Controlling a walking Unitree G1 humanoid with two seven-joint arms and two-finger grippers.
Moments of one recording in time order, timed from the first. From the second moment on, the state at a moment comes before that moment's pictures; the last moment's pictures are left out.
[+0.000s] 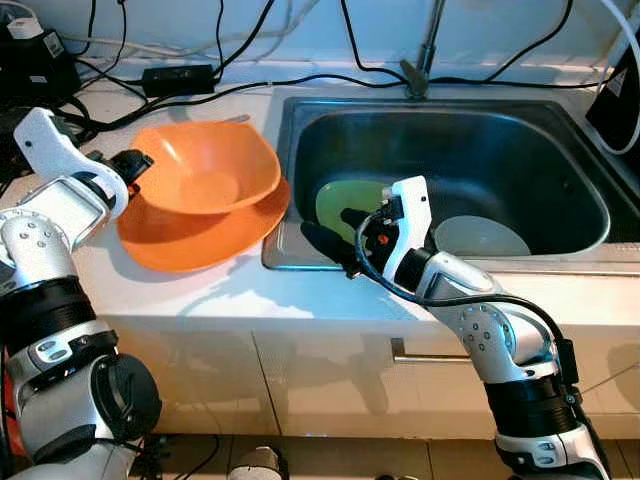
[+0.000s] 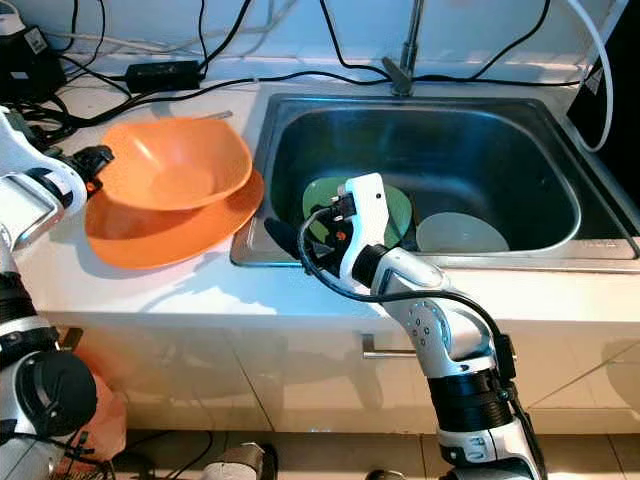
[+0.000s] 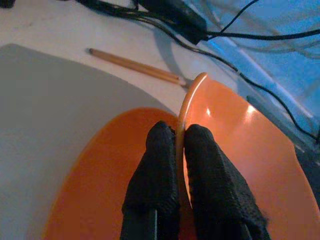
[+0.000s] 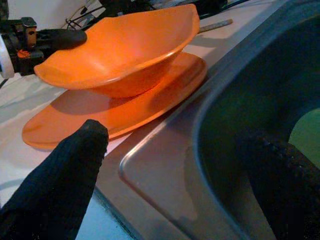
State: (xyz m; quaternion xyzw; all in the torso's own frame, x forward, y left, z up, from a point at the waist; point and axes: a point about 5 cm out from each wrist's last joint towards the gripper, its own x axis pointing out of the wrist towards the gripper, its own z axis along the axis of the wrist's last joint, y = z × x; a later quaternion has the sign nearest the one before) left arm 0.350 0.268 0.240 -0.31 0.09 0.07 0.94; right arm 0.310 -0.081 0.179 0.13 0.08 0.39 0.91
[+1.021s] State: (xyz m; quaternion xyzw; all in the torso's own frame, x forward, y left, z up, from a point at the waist) left arm 0.348 0.209 0.274 -0.22 -0.12 -0.22 0.94; right arm 0.337 -0.100 0.186 0.29 0.06 0.32 0.90
